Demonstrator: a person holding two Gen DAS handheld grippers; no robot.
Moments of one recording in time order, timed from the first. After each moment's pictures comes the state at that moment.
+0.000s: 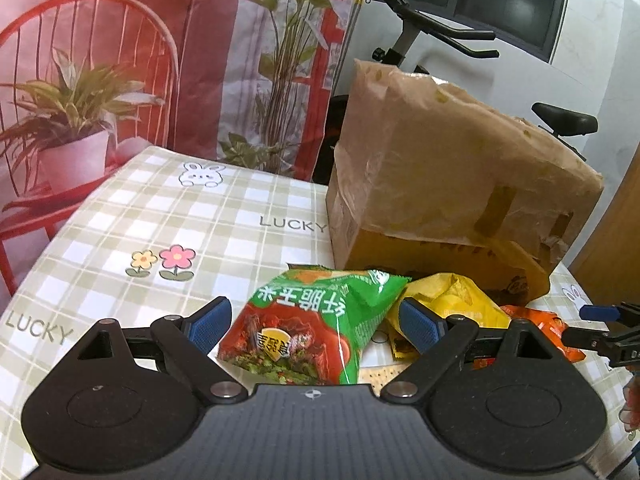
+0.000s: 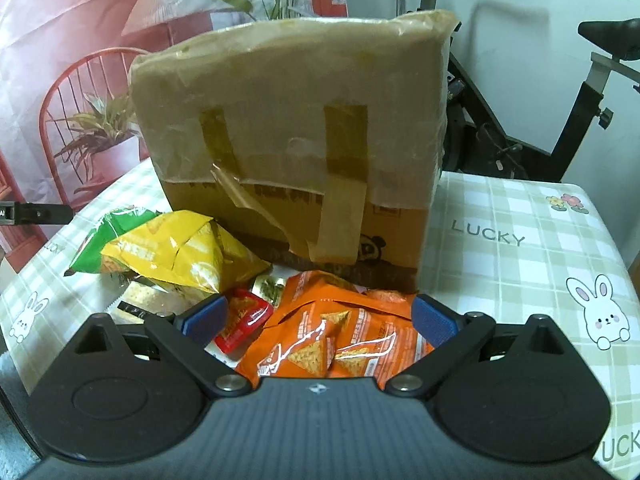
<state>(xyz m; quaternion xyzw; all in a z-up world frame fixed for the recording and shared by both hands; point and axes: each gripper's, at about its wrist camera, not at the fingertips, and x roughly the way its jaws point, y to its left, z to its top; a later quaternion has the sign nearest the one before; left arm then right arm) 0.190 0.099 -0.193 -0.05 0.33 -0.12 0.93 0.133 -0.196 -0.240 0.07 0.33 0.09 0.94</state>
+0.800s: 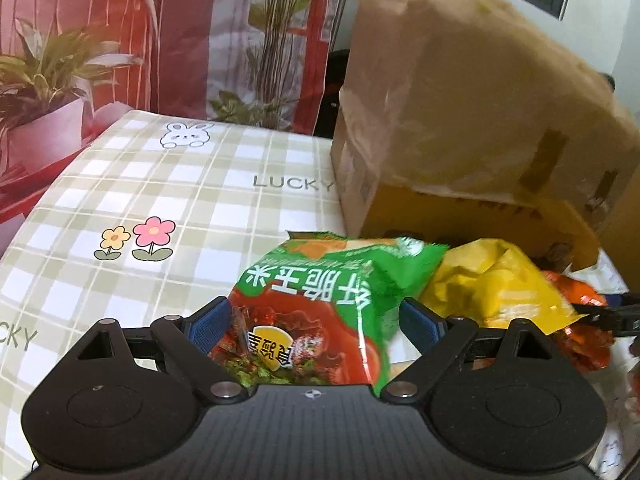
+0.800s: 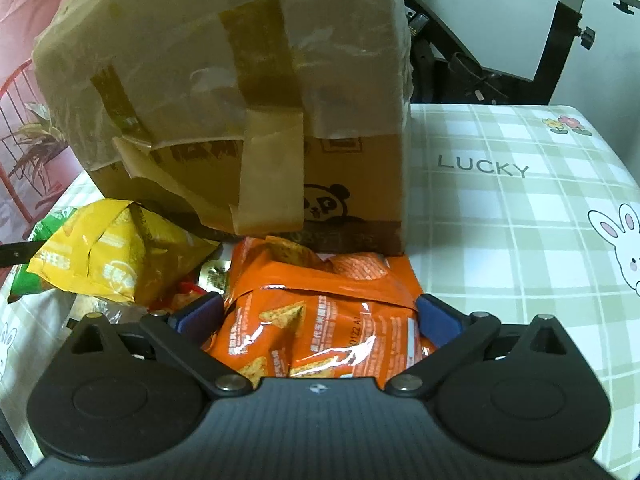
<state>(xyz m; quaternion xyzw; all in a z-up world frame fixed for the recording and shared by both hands) 0.237 0.088 -0.236 -0.02 0.39 -0.13 0.91 0.178 -0.213 -0.287 0.13 0.38 0.05 0.91</state>
